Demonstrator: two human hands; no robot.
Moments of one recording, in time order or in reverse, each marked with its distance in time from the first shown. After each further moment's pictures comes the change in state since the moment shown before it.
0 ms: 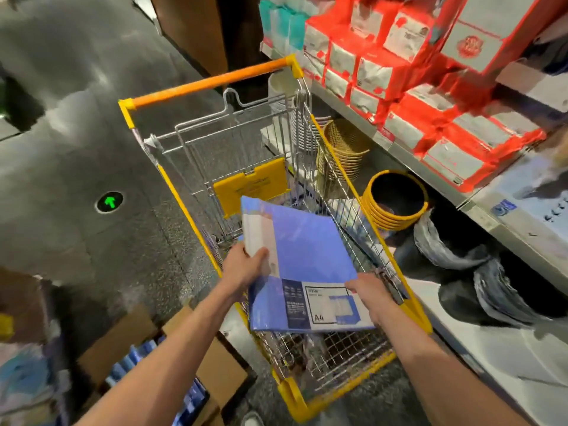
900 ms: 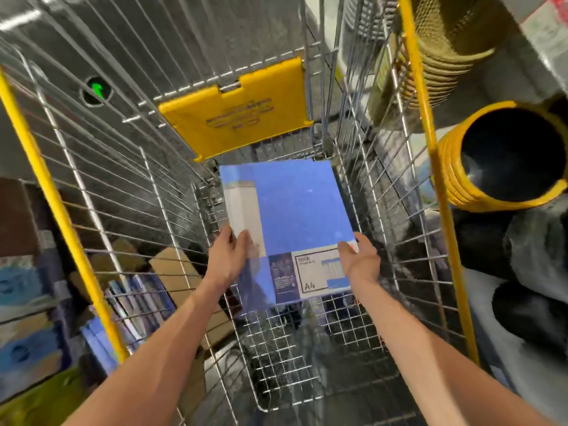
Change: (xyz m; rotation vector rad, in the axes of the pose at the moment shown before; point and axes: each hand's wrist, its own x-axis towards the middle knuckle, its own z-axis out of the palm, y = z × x) left_hand 0.181 -0.109 0.116 0.177 0.080 -0.253; right_hand 0.264 0.019 0.093 -0.258 0.025 0.056
